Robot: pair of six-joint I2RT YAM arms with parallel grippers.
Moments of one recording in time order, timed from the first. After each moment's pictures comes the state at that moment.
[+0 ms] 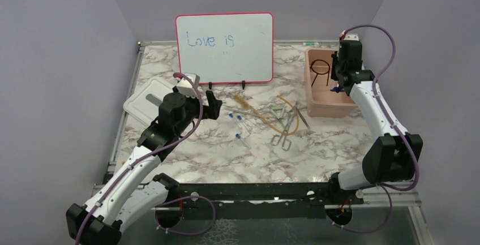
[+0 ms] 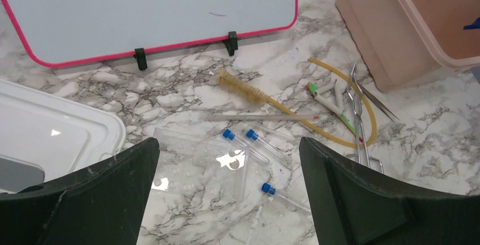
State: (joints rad) left arm -0.52 0.81 0.74 -0.19 -0.08 -0.29; right arm 0.07 1.44 1.31 -0.44 0.34 0.01
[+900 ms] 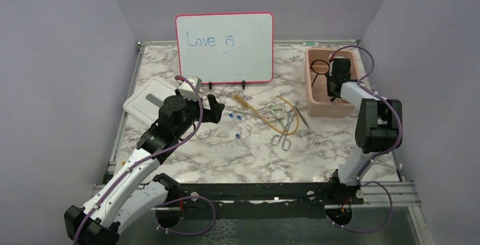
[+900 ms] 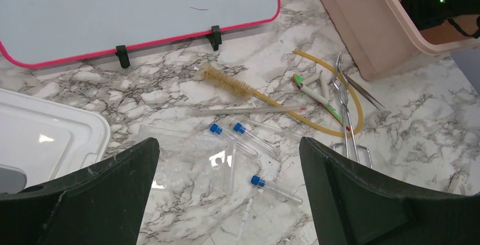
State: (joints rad) left arm -0.55 0.79 0.71 -0.19 -0.04 -0.29; right arm -0.05 1.76 1.11 -0.18 0.28 -0.16
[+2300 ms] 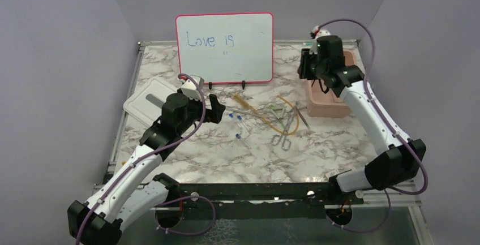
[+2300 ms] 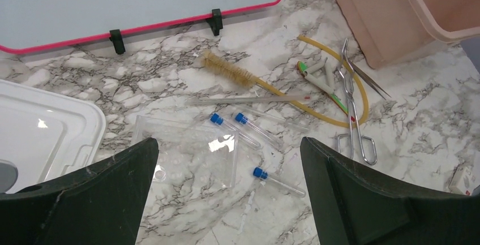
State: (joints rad) left arm -0.52 0.83 0.71 -0.19 0.01 -0.30; right arm 0.24 1.44 1.42 -0.60 0.14 0.15
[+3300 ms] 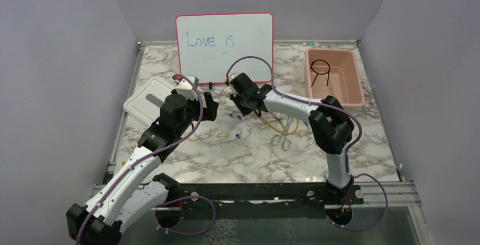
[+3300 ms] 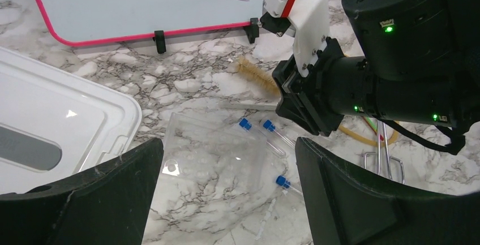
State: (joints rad) left arm -0.51 0.81 0.71 -0.22 -0.12 -0.29; right arm 0.82 2.00 1.49 -0.44 0.13 0.06
